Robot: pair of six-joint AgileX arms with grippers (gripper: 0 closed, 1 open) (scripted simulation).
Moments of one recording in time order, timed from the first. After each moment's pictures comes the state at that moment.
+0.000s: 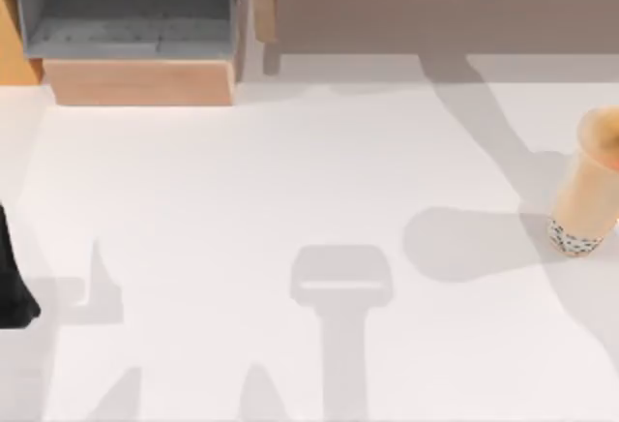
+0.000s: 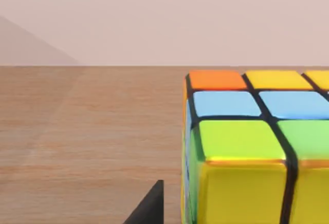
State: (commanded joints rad) left arm 0.00 0.00 0.00 0.00 0.00 0.00; right arm 0.35 1.98 1.88 0.09 0.39 0.02
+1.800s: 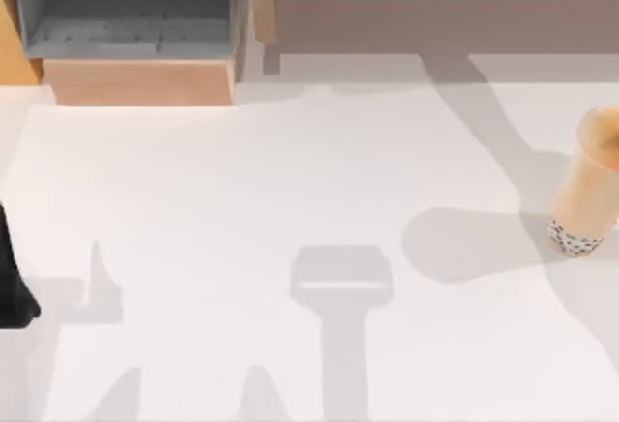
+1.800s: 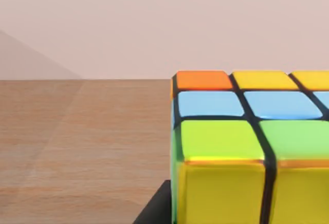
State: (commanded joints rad) left arm 0.00 0.00 0.00 0.00 0.00 0.00; right arm 0.36 1.99 1.94 0.05 0.39 0.02
